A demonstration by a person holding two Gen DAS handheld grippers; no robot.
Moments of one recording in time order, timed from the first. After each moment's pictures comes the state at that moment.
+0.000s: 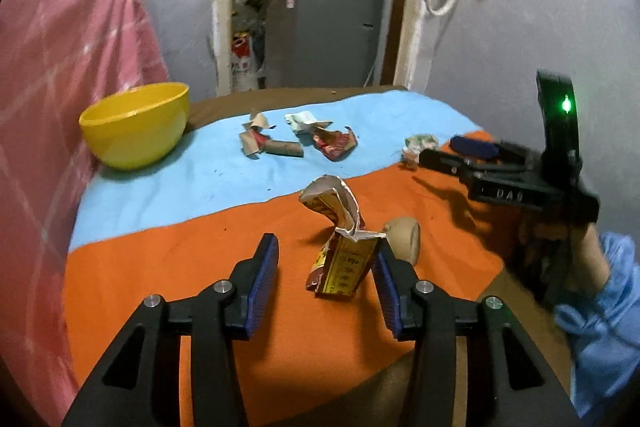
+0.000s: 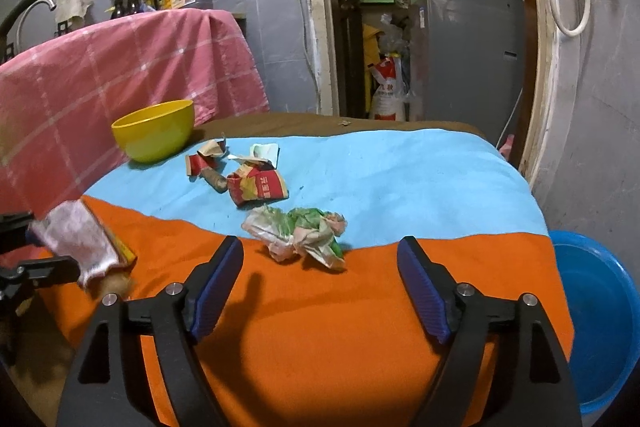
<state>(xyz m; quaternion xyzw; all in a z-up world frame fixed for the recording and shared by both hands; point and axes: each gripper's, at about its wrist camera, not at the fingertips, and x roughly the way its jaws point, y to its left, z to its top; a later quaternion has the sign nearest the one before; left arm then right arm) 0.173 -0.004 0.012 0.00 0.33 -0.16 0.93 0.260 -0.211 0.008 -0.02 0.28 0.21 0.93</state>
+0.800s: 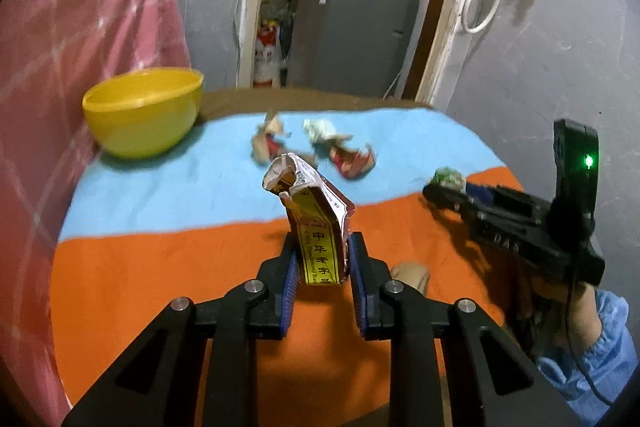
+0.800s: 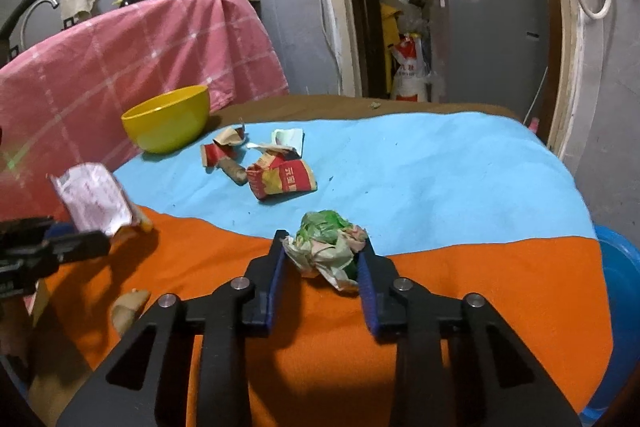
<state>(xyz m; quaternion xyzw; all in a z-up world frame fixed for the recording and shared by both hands) 0.196 -0.009 0.028 -0.04 0.34 -0.13 0.93 0.270 -0.199 0.003 -0.01 0.31 0.25 0.92</state>
